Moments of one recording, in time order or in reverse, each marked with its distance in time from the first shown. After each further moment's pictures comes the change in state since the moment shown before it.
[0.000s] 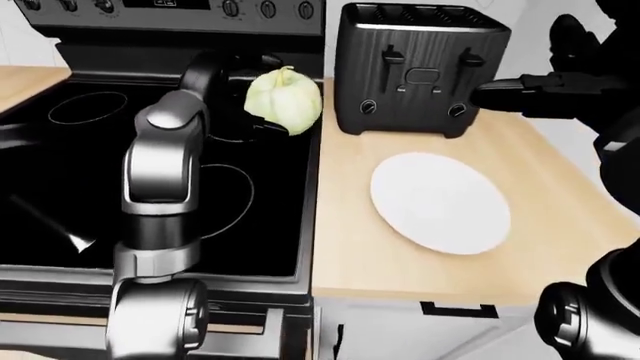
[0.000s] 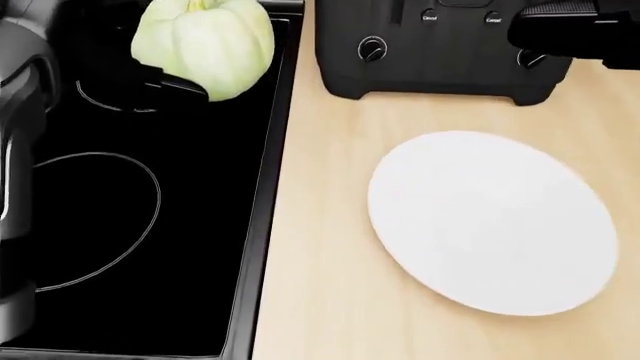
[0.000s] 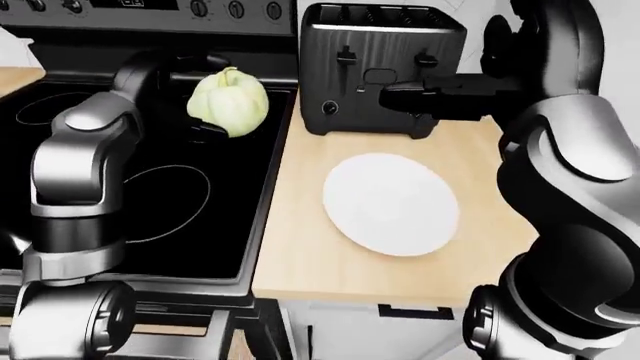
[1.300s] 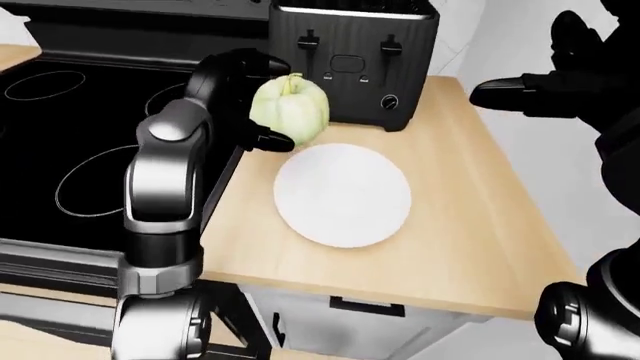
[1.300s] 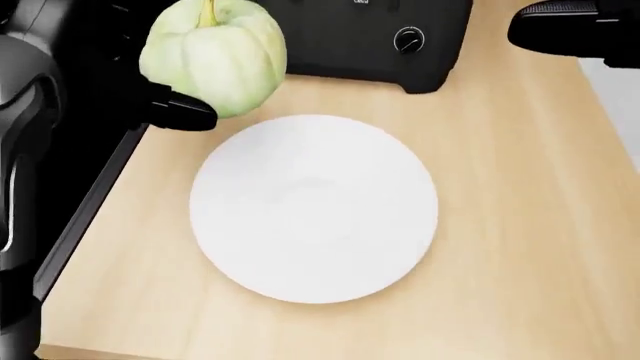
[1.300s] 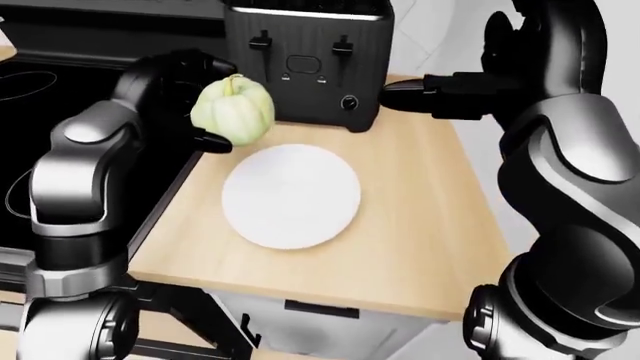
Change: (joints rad) left arm 0.059 -0.020 -0.018 -0.146 0.012 0.056 -0.017; right arm -0.001 -0.001 0.000 -0.006 -0.004 -0.007 0.008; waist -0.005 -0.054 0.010
